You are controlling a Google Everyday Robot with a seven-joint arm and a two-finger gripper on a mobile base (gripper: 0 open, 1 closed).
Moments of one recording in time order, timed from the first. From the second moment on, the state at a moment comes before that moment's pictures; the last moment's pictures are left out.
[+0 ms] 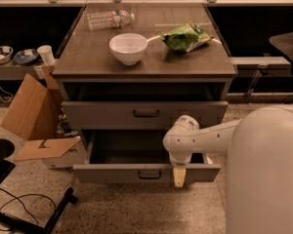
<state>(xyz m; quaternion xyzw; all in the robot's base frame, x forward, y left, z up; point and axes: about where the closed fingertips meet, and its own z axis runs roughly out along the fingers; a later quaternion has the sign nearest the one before) 0.572 -0.147 0.439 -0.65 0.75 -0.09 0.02</state>
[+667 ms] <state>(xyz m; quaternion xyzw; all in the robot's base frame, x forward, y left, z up) 0.531 -0.158 0.418 -0.65 0.76 -0.06 -0.01</state>
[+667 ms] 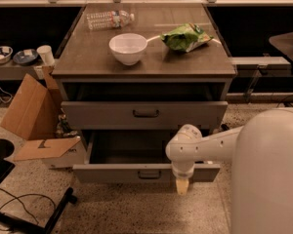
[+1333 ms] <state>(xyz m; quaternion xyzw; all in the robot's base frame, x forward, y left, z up) 0.480 -0.169 0.412 -0.64 0.77 -0.03 -0.05</state>
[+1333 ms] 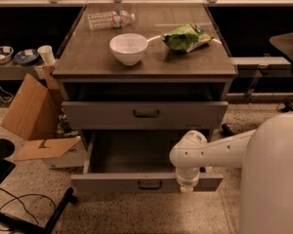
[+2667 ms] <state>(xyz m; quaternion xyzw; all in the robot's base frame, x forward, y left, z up) 0.462 -0.182 0.436 -0.62 0.78 -0.05 -0.06</state>
